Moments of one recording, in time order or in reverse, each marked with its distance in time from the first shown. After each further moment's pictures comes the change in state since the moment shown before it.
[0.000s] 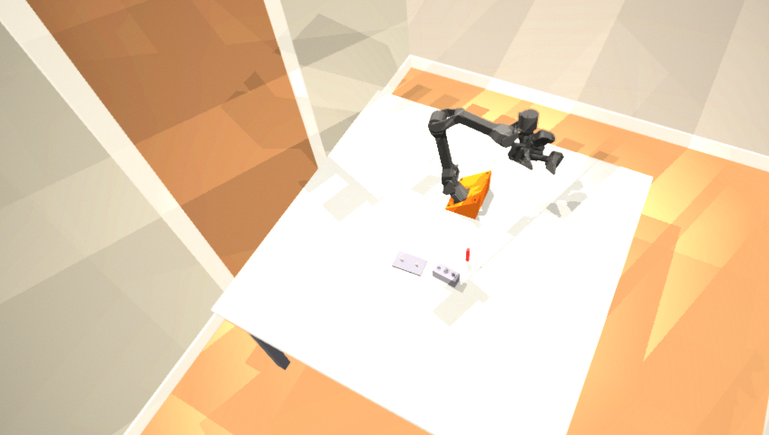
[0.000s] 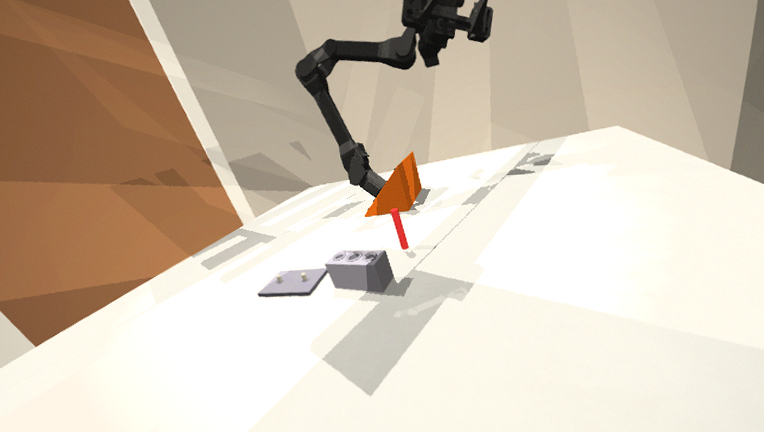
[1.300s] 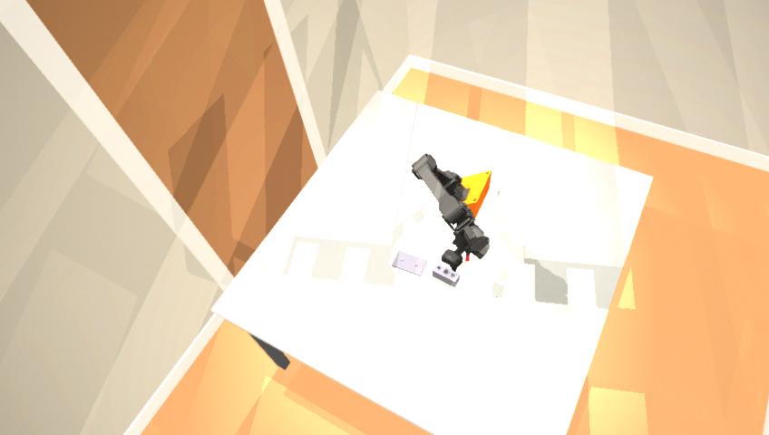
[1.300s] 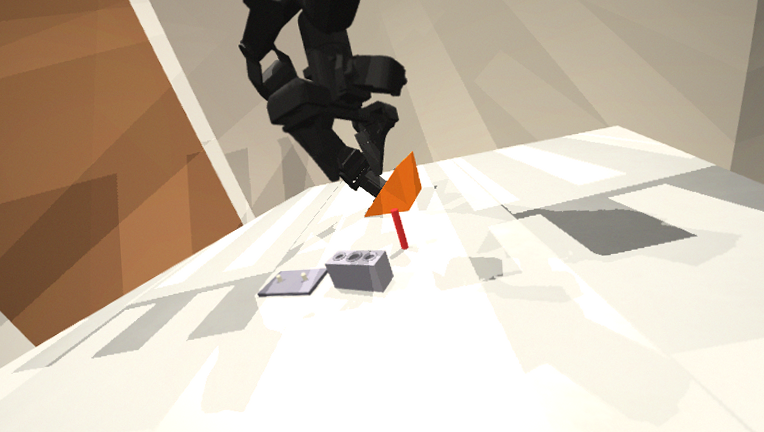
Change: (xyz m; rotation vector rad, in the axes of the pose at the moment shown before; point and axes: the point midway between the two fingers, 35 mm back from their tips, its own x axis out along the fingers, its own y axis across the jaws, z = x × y) arm 0.153 -0.184 -0.318 -0.422 1.267 0.812
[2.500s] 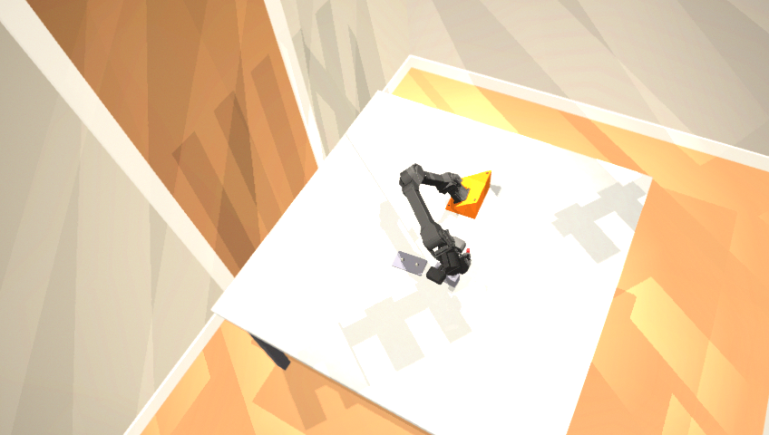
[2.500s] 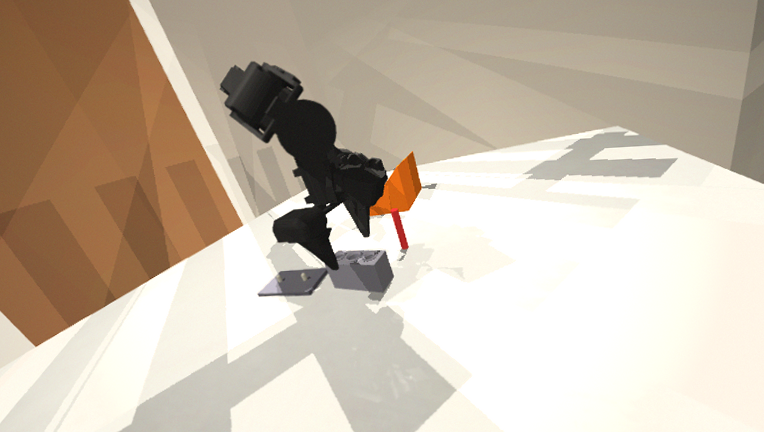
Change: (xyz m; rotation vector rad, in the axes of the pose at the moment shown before) arm 0.105 0.017 -0.066 -0.029 0.094 0.250
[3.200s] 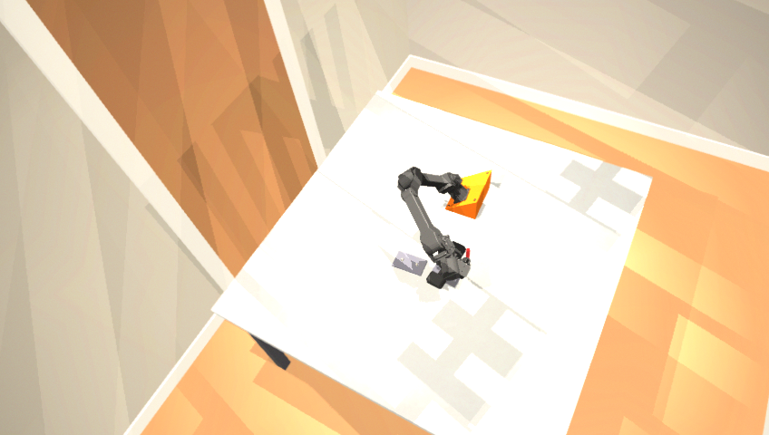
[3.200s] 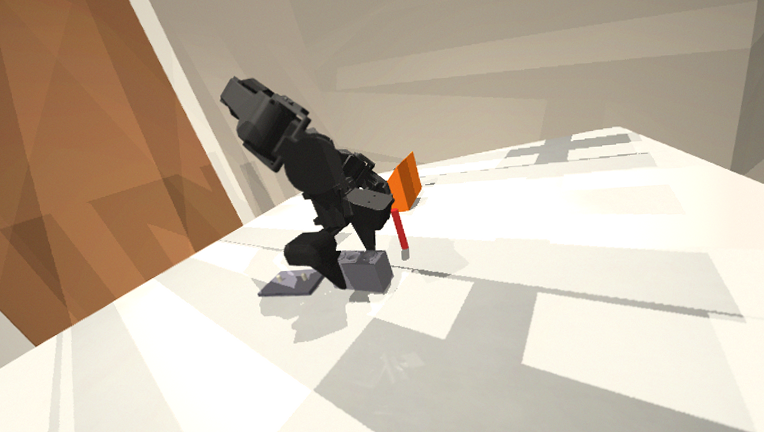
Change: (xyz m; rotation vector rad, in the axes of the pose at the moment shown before) arm 0.034 -0.001 -0.001 0.000 0.002 0.000
